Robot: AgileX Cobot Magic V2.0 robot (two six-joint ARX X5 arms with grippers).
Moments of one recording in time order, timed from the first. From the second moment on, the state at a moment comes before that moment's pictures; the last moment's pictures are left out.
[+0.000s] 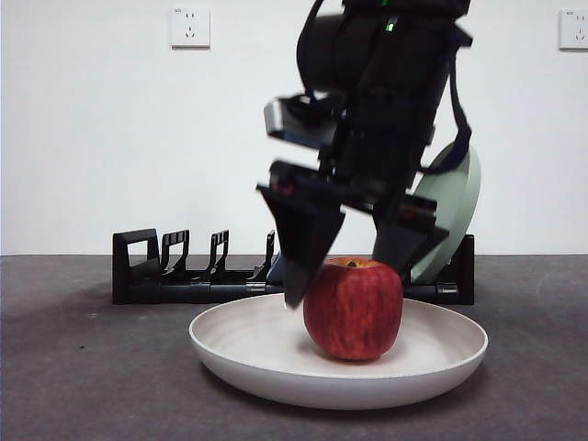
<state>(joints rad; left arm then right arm) -0.34 0.96 1.31 -0.79 -0.18 -0.01 0.72 1.76 1.21 -0.68 -0.10 -0.04</state>
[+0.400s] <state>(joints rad) -0.34 0.97 1.31 -0.79 -0.08 -0.01 0.72 1.49 1.21 -0.68 -0.10 -0.04</state>
